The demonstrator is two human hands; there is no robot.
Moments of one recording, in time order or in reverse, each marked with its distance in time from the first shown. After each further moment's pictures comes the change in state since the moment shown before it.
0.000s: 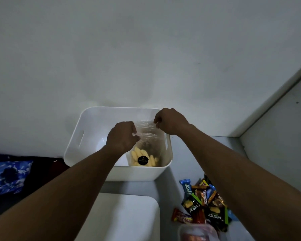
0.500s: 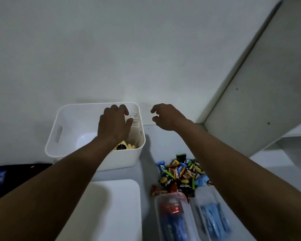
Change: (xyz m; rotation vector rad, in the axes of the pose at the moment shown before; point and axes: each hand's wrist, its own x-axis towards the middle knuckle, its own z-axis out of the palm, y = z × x) left_hand -0.052 0.067 -0.024 0.033 0.181 0.211; right_hand -0.105 0.026 -0.046 0.017 0.067 0.124
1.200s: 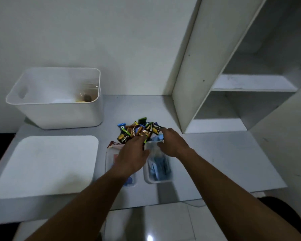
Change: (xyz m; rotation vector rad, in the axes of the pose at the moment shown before) left_hand -0.251 0.193 0.130 -0.206 -0.311 0.058; right_hand -0.261 0.185 0.064 0.121 -0.130 0.173
